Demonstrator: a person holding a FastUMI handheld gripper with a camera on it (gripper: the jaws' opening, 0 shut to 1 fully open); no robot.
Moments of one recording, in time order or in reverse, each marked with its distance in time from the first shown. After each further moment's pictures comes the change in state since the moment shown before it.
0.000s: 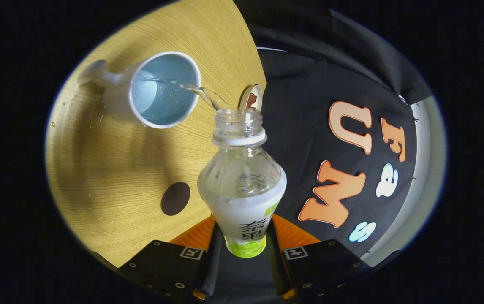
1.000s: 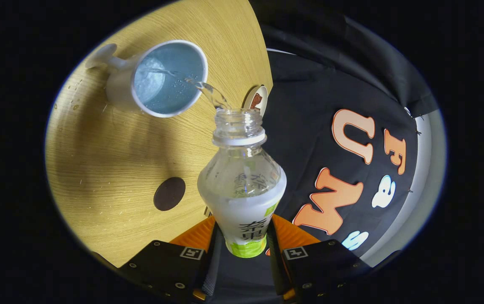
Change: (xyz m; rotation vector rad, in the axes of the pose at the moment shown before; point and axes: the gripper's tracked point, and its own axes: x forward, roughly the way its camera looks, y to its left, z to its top) arm 0.004 -0.008 -0.001 -0.089 -0.022 -0.005
